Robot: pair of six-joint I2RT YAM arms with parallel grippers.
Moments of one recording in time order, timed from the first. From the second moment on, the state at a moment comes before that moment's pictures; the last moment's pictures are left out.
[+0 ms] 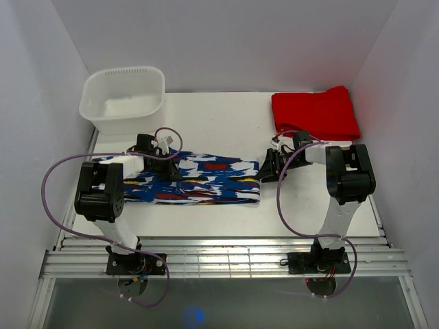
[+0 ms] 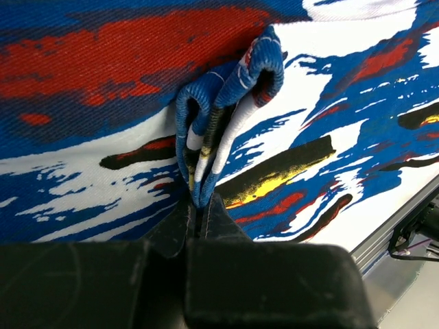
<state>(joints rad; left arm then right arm) -0.09 1.74 0.91 -0.27 0.57 -0.20 0.13 1.93 1.04 -0.39 -0.99 0.07</state>
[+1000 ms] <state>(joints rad) -0.04 1.78 0.96 -0.32 0.59 -0.20 0.23 2.04 1.18 -0.43 -0.95 0.06</state>
